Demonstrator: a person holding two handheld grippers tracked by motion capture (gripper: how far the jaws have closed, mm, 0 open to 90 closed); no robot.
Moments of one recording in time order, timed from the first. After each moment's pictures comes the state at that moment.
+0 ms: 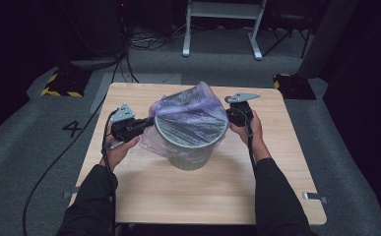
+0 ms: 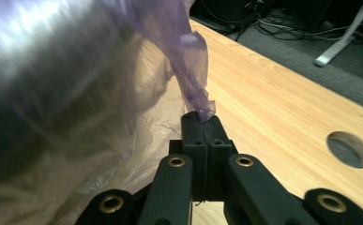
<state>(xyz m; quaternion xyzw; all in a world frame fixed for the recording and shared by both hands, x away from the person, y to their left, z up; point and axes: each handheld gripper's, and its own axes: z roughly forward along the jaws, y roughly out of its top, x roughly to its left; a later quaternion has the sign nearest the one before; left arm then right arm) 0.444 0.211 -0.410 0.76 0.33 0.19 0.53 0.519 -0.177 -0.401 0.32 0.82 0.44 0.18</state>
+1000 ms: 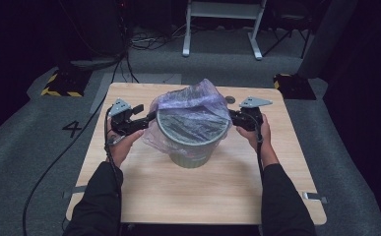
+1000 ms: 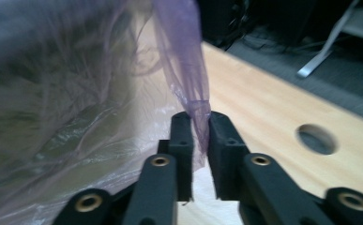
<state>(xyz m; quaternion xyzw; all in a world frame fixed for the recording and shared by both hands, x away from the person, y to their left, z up) 0.451 0.221 -0.406 0.69 0.40 0.23 0.55 0.503 -0.209 -0.403 0.32 0.80 0.46 0.22</state>
